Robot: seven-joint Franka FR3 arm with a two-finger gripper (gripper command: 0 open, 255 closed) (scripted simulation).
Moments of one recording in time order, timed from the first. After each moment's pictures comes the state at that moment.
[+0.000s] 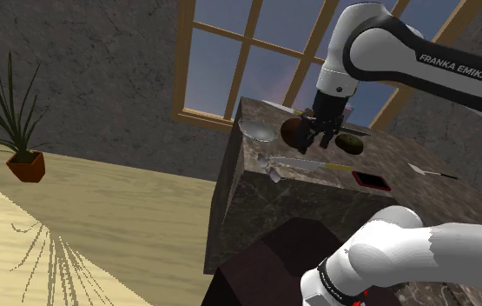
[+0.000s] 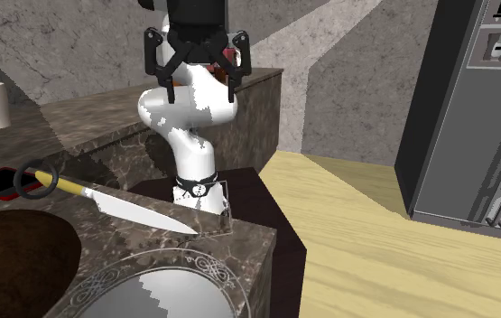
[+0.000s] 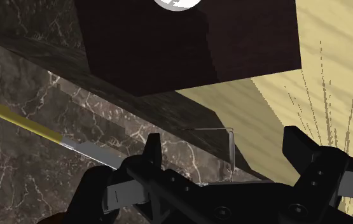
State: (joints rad) arm 0.00 -0.75 0.02 -2.37 0.01 1.44 0.13
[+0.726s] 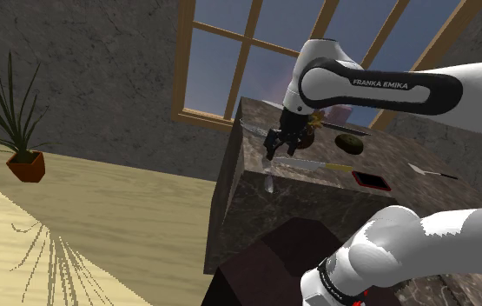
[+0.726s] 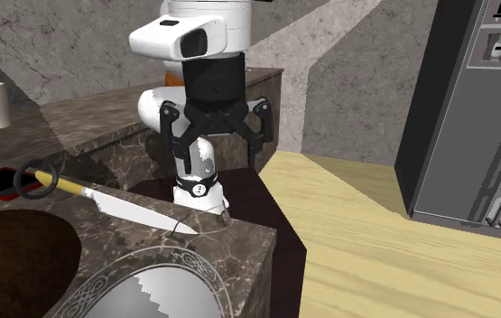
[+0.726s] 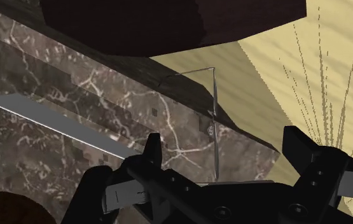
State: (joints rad) arm 0.01 -0.56 0.02 -2.47 0.04 1.81 0.13
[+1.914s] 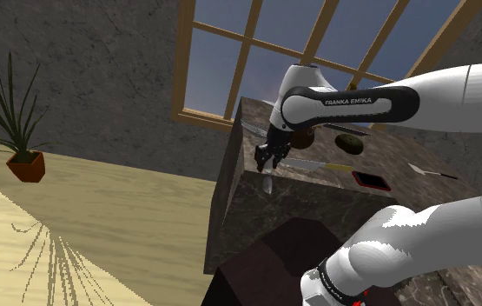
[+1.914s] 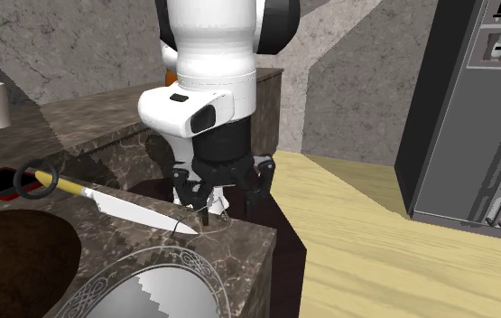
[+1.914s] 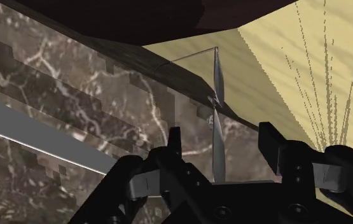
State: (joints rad) arm 0.02 -0.44 0.03 -2.56 0.05 2.04 0.12
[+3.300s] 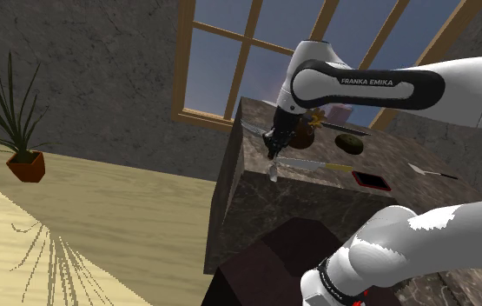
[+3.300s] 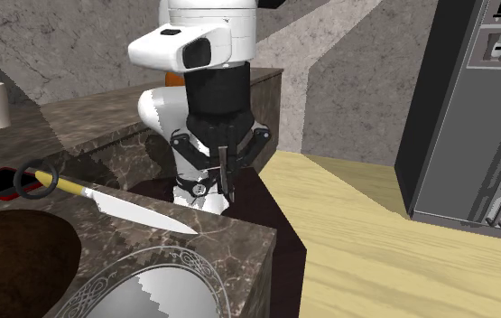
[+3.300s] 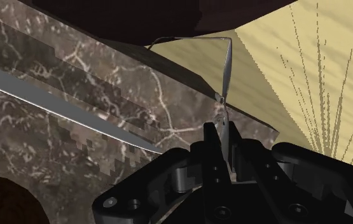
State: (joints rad) arm 0.01 -0.49 0.02 -2.45 0.05 1.87 0.13
